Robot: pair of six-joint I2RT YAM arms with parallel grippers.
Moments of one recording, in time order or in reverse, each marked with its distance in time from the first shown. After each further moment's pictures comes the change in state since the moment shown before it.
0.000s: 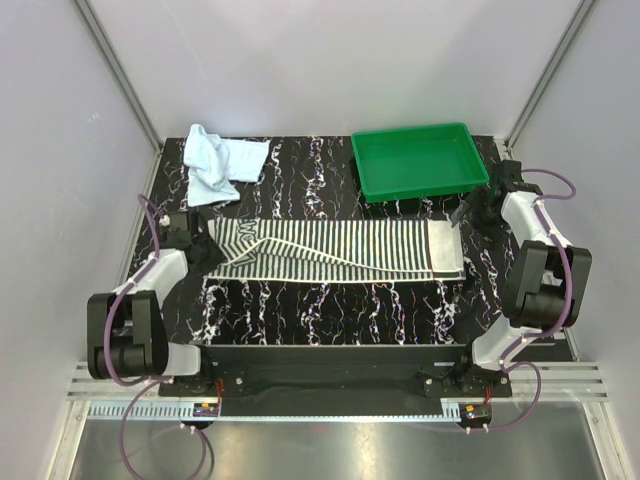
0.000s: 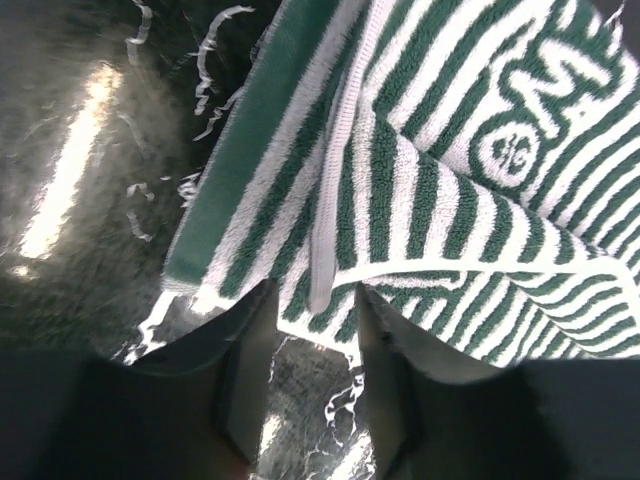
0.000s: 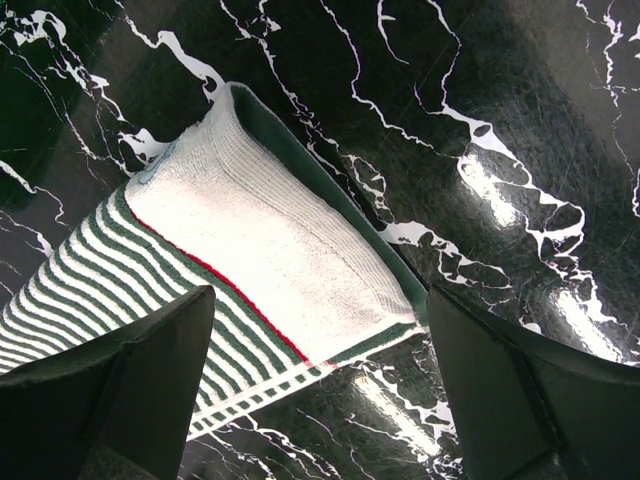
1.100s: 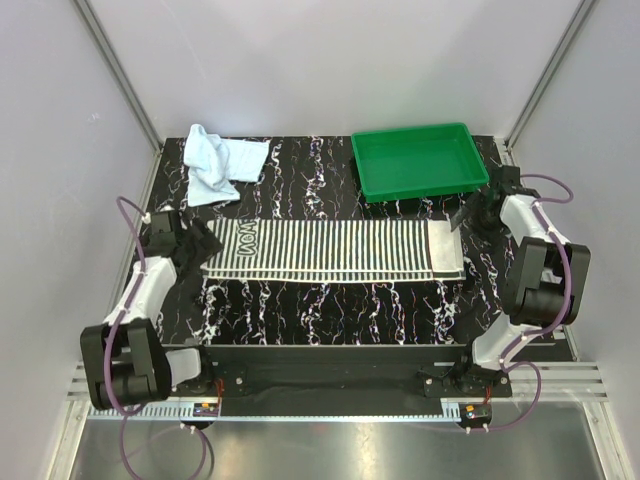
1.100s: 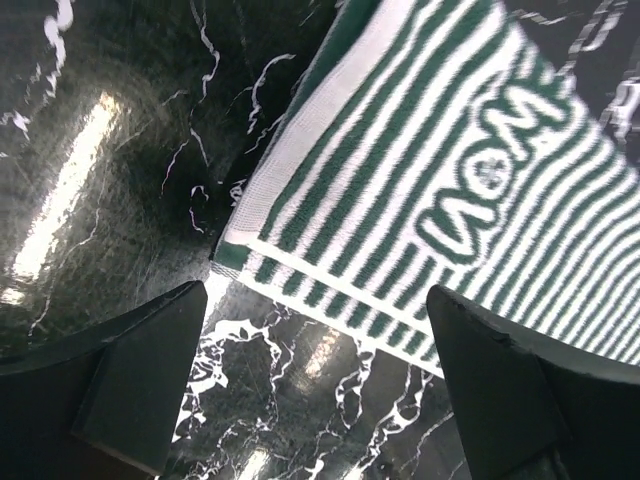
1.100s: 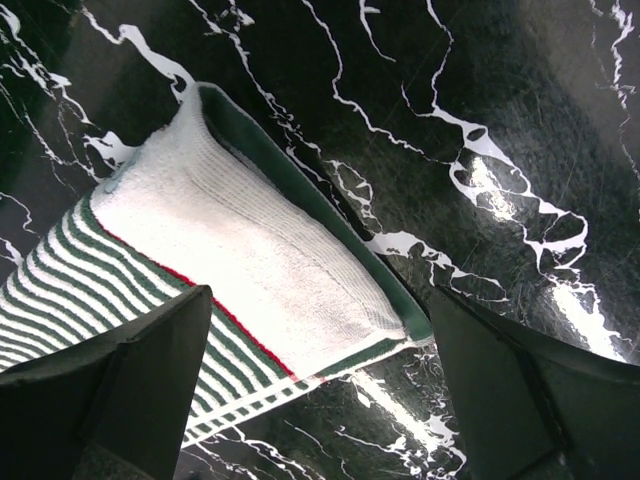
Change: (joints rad) left arm 0.081 -0.118 0.014 -0.069 0.015 0.037; right arm -0.009 0.021 -0.035 0.038 -0.003 -0.014
